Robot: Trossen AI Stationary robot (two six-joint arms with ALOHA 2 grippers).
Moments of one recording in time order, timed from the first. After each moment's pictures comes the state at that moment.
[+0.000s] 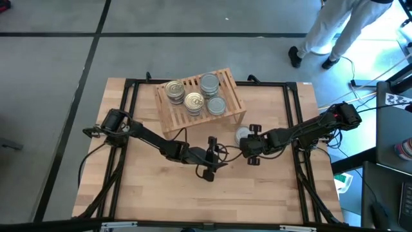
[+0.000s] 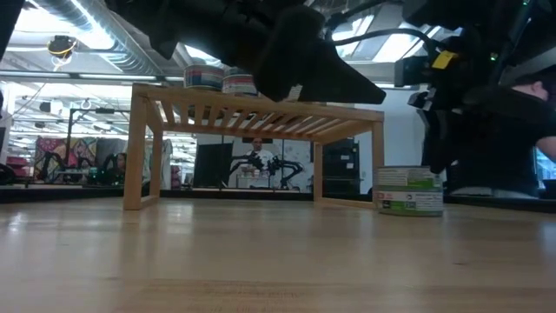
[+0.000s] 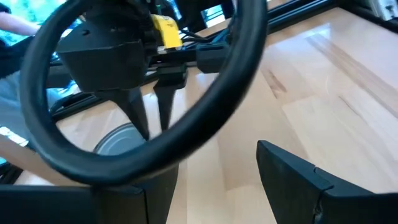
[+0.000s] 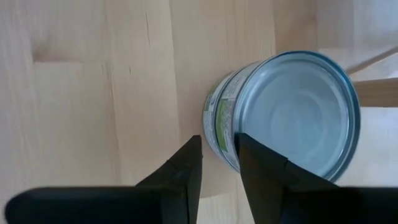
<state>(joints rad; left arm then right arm) -0.27 1.95 1.08 0.49 -0.36 0.29 0.27 1.46 0.84 -0.72 0.31 0.25</state>
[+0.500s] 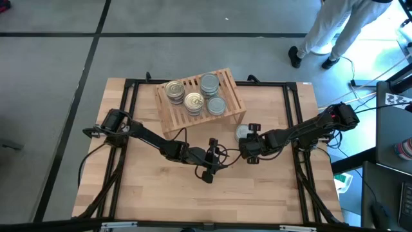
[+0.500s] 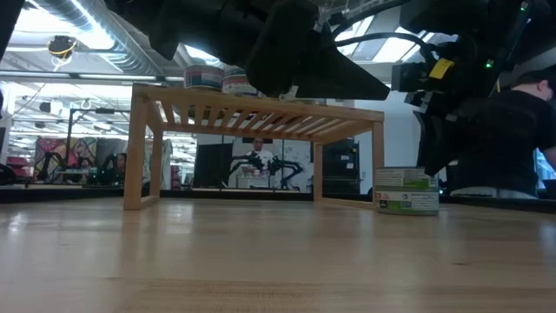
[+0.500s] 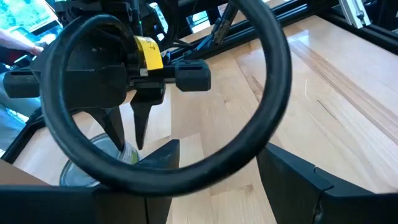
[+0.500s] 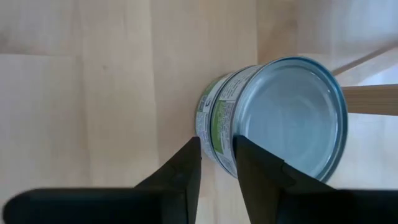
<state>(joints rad) -0.27 1.95 1.08 0.50 -0.29 0.29 0.27 1.52 0.84 -0.73 0.39 0.23</state>
